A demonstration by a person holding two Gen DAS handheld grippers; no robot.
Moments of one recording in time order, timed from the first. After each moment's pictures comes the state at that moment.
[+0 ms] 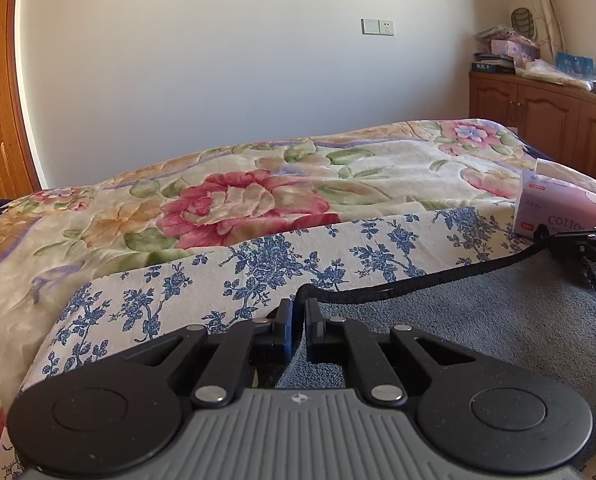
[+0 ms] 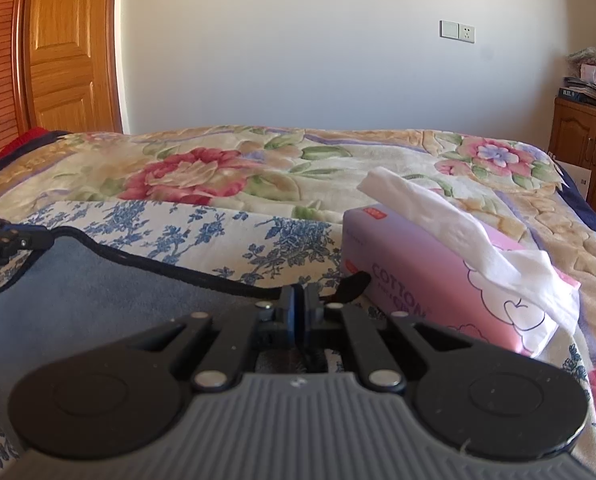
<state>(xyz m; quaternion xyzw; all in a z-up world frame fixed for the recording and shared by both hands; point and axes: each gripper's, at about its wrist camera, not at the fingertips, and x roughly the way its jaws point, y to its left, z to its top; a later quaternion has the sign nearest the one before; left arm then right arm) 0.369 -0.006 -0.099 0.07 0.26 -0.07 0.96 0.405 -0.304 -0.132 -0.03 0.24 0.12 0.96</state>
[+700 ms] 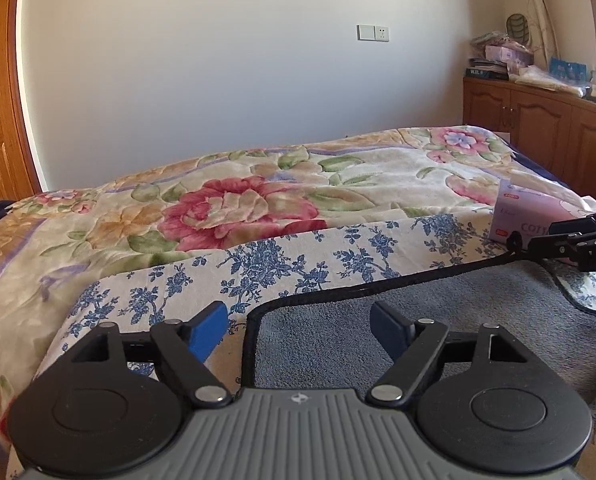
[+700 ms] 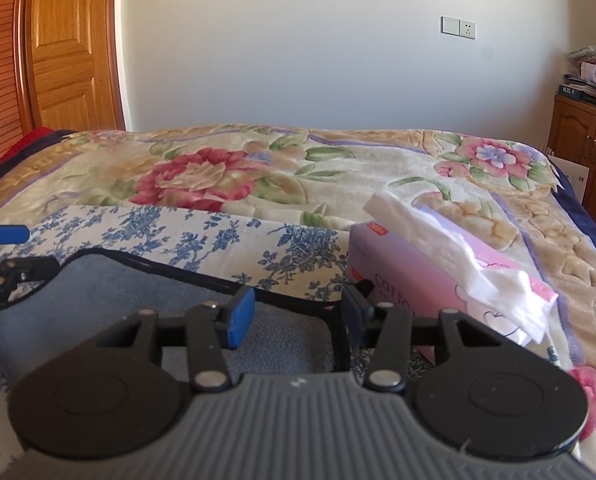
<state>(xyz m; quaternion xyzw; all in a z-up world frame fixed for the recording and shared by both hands) 0.337 -0.012 -0.078 0.07 0.25 -0.08 0.96 0.385 -0.296 -0.097 -0.03 0.25 0.12 0.96</state>
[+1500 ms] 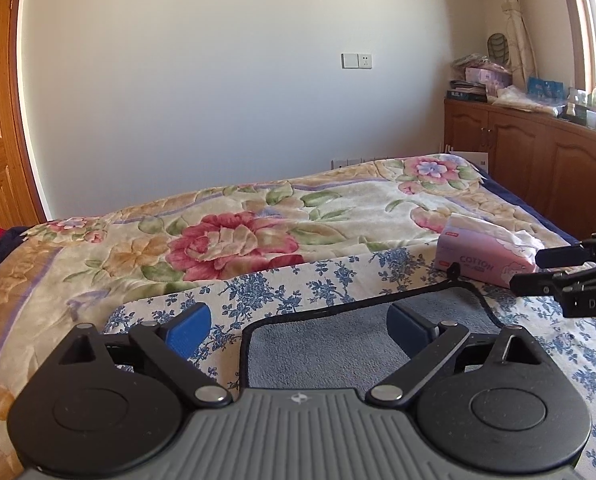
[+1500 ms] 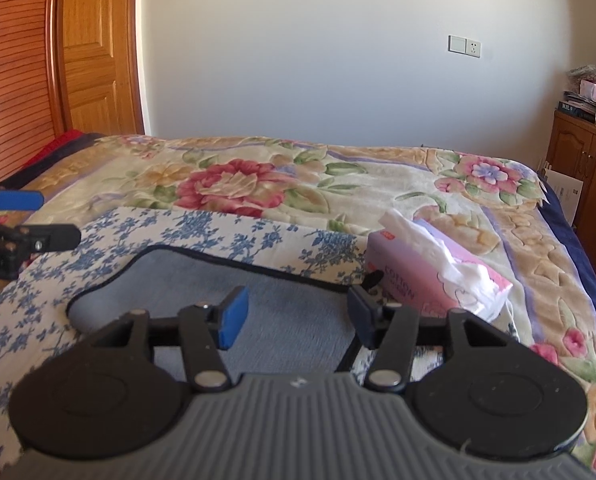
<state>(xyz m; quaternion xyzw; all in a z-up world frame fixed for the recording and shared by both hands) 0.261 -0.020 -0.006 0.07 0.23 -0.09 0.97 0.302 -0.280 -0.057 -0.05 0.25 0.13 0.96</state>
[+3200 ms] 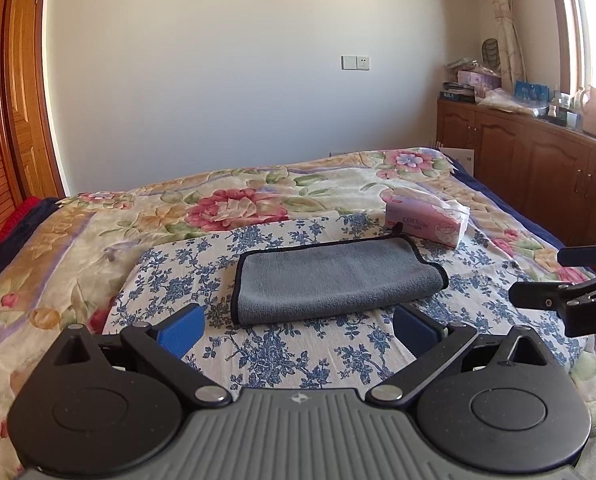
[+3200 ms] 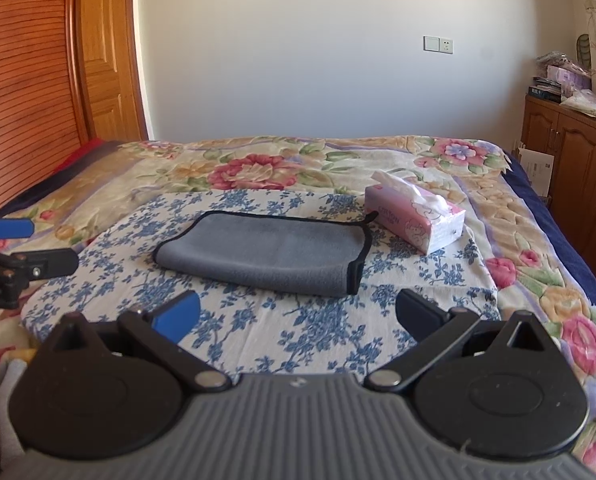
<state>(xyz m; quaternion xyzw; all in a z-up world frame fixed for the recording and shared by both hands) 0.084 -0.026 0.013 0.05 0.24 -0.08 0.97 0.146 -0.272 -0.044 -0.02 0.25 0.11 0.96</state>
